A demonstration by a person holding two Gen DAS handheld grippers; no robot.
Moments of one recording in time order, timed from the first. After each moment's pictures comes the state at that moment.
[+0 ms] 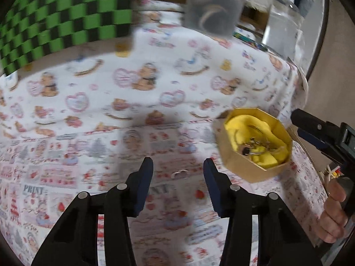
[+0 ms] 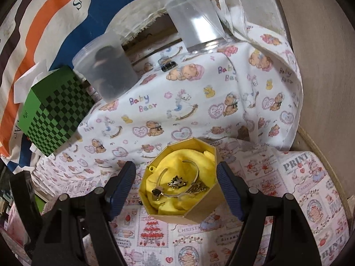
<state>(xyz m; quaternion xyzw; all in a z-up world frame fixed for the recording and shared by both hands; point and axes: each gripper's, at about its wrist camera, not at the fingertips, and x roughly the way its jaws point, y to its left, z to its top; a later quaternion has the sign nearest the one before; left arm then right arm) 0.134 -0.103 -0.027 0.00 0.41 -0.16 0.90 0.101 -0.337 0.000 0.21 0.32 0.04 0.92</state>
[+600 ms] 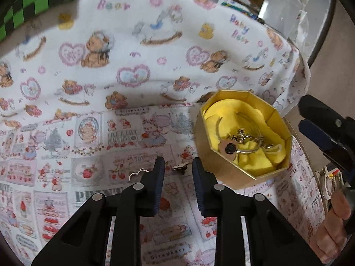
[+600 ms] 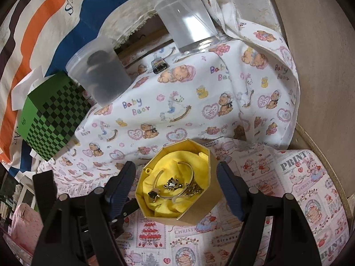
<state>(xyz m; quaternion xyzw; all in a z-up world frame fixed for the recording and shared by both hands) 0.158 -0.145 -0.059 -0.02 0.47 -0.18 0.87 0.103 -0.344 -0.002 0.23 0.33 0.04 0.91</state>
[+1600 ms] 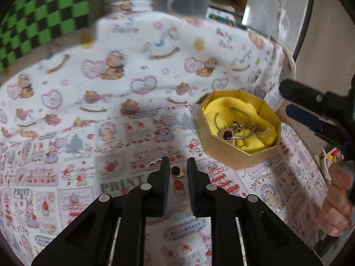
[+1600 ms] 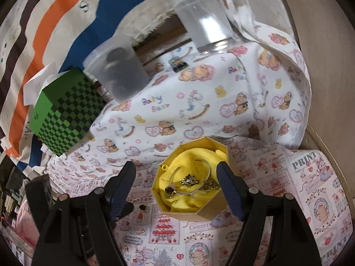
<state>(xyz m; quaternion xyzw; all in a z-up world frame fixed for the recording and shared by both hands) 0.129 -0.128 -0.041 0.03 0.43 -0.20 0.88 0.101 -0.336 0.007 0.24 0.33 0.07 0.91</state>
